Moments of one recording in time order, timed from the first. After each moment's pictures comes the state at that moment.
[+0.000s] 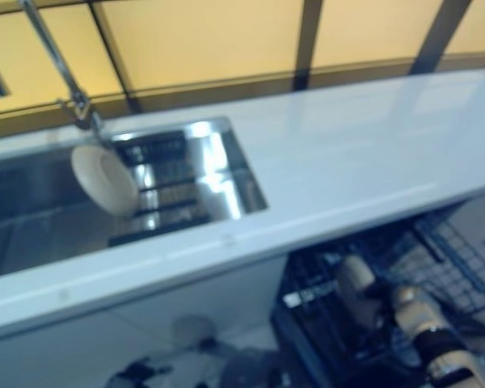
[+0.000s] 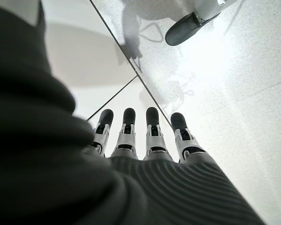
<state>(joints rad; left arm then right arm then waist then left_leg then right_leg) -0.05 0.29 -0.30 1.15 -0.09 0.07 0.14 -0.28 -0.72 0.33 0.64 -0.15 0.38 0.33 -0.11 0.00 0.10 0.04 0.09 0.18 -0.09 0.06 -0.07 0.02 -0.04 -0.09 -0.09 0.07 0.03</state>
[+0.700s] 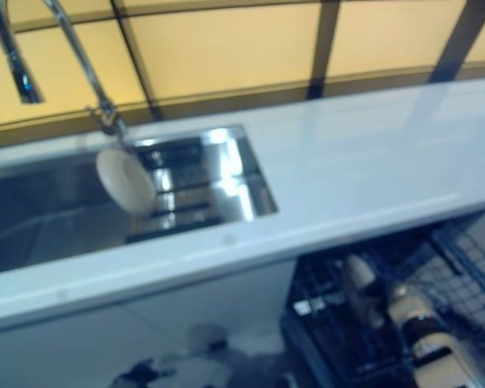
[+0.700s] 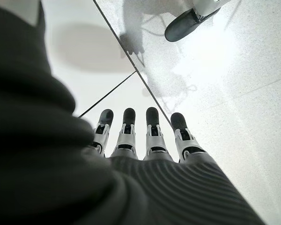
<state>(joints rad) -0.05 0.28 -0.35 1.15 -0.09 0.07 0.14 -0.39 -0.66 0.36 0.88 -0.18 0.33 0.29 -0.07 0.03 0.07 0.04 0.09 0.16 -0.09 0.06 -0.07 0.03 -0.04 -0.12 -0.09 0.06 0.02</state>
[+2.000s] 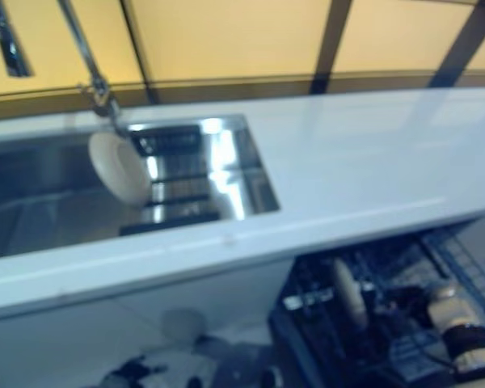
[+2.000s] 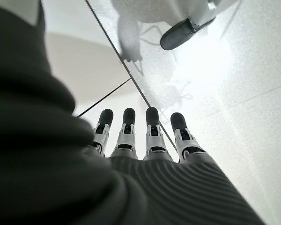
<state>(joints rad) -0.06 0.34 -0.28 1.16 -0.05 0.07 0.12 -0.25 -0.90 0.13 0.67 -0.08 0.49 0.65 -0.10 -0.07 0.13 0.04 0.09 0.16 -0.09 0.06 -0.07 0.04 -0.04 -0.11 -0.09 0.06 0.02</state>
